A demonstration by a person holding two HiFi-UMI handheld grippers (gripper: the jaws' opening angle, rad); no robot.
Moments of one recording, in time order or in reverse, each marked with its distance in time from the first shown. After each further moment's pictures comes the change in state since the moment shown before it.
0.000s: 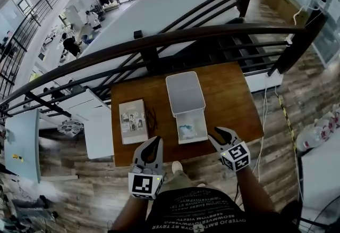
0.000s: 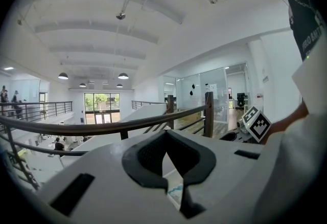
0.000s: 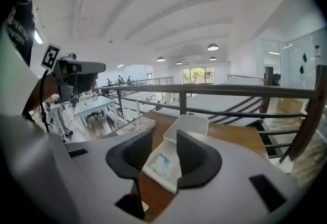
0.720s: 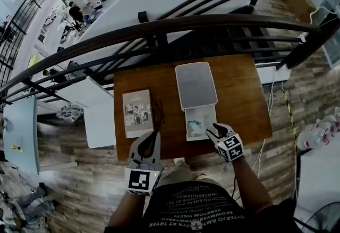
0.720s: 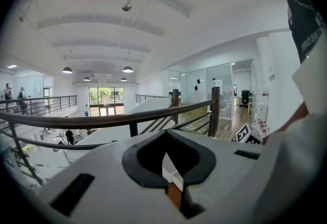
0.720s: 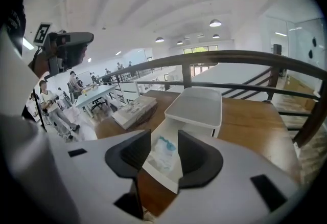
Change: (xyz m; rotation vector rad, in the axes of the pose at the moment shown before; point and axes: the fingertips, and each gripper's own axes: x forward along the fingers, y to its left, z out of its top) left arm 0.031 0.078 -0.024 -0.035 0.037 0.037; right arm 0.121 -0.006 -0.077 0.057 0.205 0.058
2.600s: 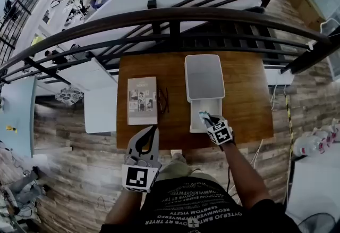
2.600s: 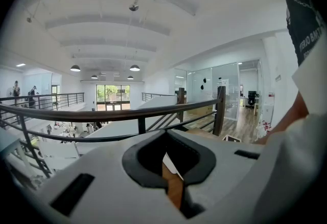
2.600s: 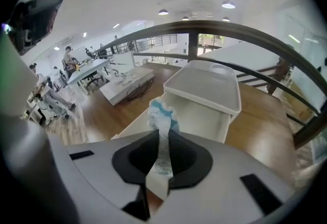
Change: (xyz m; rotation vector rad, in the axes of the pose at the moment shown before) left arm -0.038 0.025 -0.027 -0.042 0.020 0.068; right arm 0.085 0.001 -0.048 -0.090 0.279 -0.052
